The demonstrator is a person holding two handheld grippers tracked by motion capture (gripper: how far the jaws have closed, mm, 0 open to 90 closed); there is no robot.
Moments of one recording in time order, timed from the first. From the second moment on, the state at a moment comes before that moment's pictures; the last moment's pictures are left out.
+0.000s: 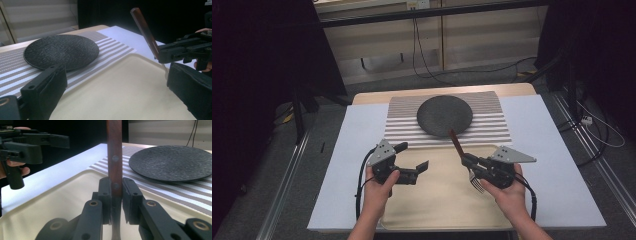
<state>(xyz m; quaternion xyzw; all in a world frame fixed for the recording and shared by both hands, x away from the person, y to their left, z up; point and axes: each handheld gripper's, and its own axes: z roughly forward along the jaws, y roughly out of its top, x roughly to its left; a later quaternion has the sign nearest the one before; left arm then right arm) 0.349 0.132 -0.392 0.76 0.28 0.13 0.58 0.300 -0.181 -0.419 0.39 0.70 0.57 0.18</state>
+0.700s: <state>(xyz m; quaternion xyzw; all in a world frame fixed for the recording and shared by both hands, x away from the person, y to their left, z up) 0.345 0.099 -0.396 0.74 0.30 0.05 0.60 0.294 -0.149 -0.421 0.35 0.72 0.56 0.19</state>
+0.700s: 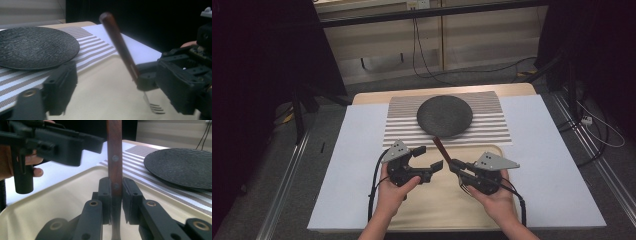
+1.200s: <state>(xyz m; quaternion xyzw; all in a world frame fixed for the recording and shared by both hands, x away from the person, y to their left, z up) 0.343 0.095 -0.392 0.72 0.28 -0.01 0.64 0.284 -0.133 -0.416 0.32 0.73 0.57 0.20</state>
